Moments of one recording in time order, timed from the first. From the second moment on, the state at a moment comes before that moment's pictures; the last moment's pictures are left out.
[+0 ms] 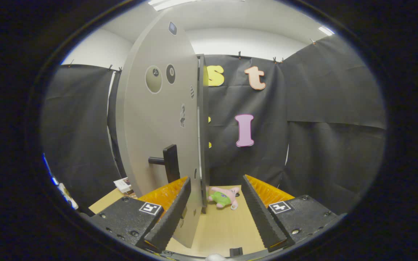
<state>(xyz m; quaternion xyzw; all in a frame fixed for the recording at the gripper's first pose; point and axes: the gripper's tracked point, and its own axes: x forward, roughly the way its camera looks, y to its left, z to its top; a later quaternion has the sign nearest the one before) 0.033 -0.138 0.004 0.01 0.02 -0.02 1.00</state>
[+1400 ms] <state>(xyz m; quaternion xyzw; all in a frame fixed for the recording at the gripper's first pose) 0.186 0.130 0.012 -0.02 0.01 0.09 1.00</state>
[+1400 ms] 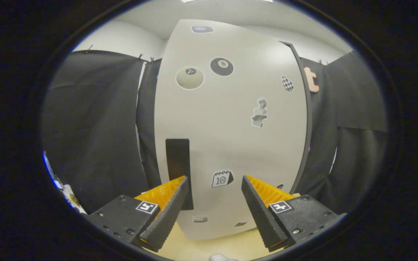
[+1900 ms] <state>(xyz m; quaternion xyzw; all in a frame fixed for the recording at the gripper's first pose) 0.172 0.119 0.006 -0.02 0.02 0.07 1.00</state>
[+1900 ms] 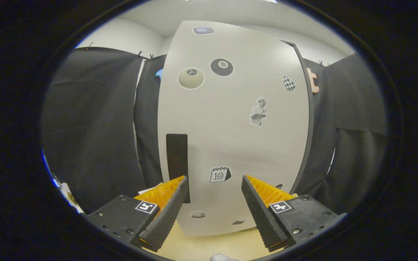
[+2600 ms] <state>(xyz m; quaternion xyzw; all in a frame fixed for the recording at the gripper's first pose) 0.036 0.054 0.006 0.00 0.00 0.00 1.00</state>
